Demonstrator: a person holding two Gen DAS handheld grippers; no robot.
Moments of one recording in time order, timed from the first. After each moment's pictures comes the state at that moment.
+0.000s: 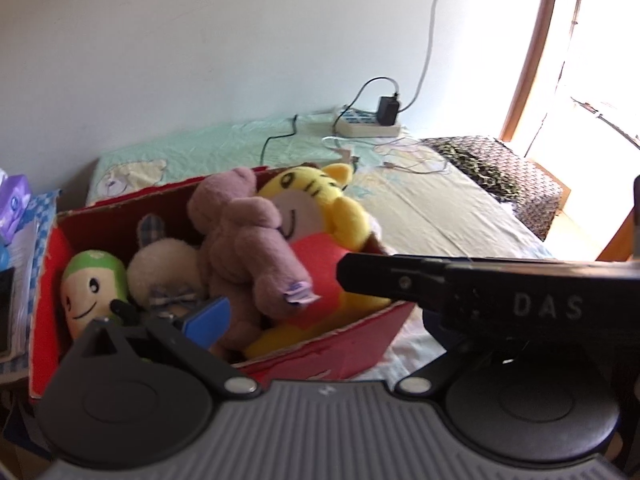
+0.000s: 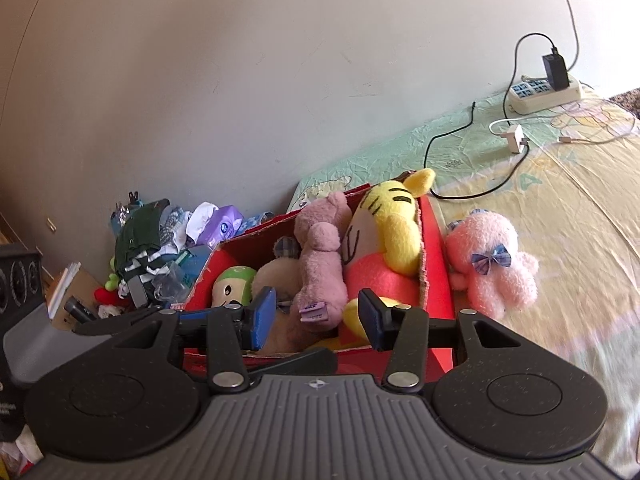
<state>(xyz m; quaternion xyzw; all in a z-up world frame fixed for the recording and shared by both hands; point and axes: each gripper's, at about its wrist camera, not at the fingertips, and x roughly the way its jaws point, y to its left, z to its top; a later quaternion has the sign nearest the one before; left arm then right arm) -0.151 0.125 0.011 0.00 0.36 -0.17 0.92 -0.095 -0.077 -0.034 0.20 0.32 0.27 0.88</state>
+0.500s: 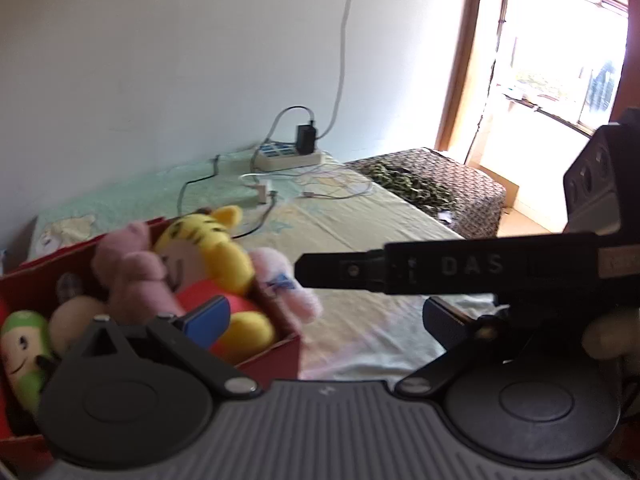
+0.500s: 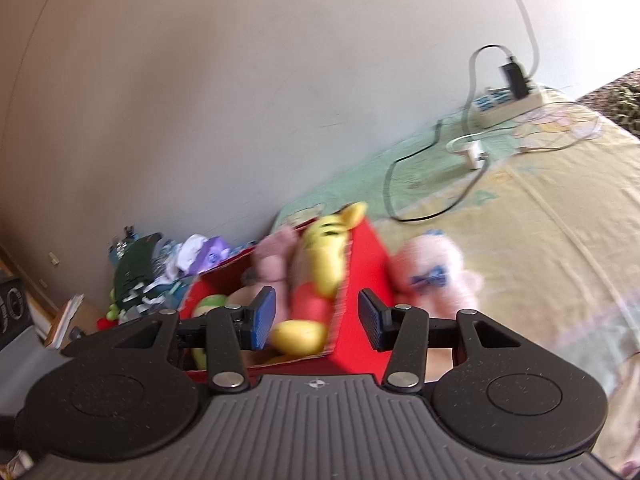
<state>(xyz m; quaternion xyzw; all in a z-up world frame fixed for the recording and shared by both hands) -0.161 0.057 0.019 0.03 0.30 -0.26 0.92 -0.089 -0.149 -0.038 0.24 0.30 0.25 0.89</state>
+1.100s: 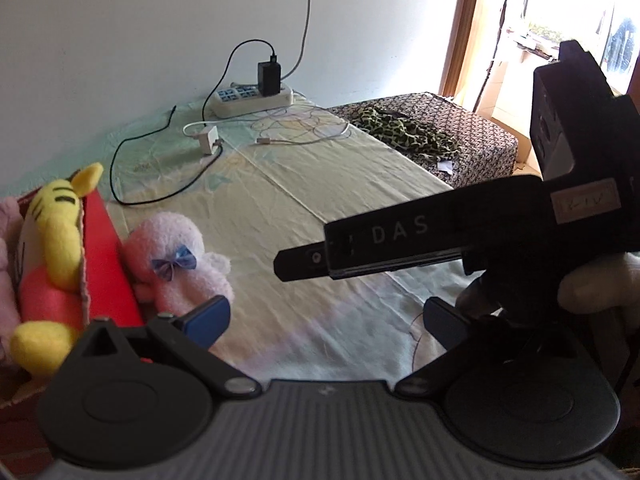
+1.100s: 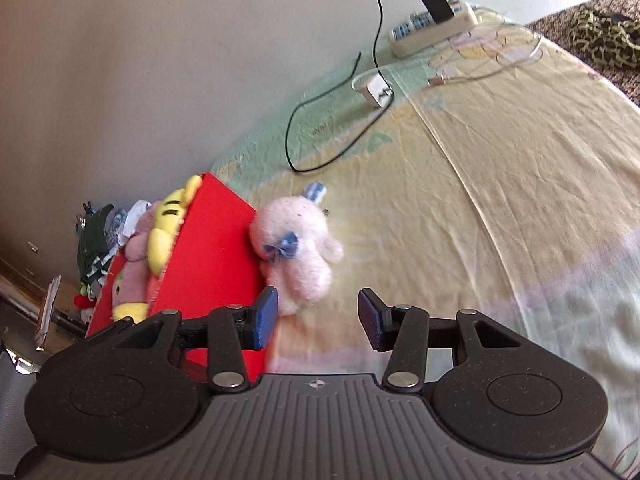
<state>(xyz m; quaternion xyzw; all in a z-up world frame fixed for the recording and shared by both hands) -0.113 -0.066 -0.046 0.06 0.37 -0.22 0.90 -0.017 -0.247 -0.108 0.24 0.42 0.25 0.84</state>
